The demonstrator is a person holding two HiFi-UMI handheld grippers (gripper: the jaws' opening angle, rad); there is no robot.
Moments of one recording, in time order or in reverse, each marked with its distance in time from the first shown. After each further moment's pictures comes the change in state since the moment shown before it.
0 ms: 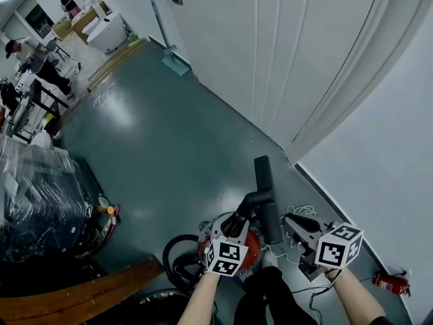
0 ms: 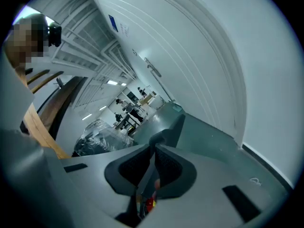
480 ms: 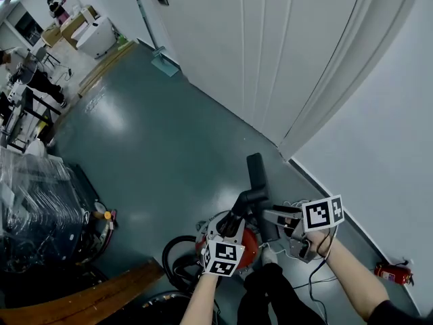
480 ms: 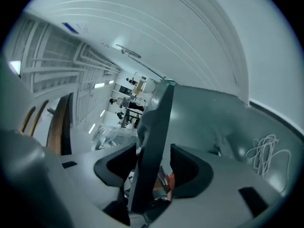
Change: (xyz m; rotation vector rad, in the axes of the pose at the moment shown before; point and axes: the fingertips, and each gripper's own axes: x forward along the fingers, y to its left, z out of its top) left arm 0.000 0.000 -0.001 0.001 -0.006 -0.003; right arm 0.056 -0.025 -0.027 0.365 0.213 0.106
